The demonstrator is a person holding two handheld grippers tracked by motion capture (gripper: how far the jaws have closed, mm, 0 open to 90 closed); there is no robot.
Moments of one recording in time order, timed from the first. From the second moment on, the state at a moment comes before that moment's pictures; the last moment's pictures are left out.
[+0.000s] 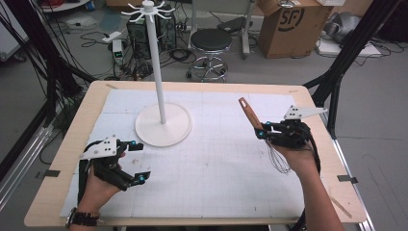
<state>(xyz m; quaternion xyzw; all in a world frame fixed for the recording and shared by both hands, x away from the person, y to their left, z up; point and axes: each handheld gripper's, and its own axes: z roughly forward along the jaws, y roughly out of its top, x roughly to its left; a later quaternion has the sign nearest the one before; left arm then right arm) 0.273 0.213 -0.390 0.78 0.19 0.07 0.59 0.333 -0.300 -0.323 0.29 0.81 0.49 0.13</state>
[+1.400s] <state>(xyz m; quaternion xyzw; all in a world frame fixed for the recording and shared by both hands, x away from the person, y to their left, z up) 0.272 0.215 -0.386 0.78 0.19 0.07 0.59 0.368 -0.230 -0.246 0.16 0.79 0.58 0.13</state>
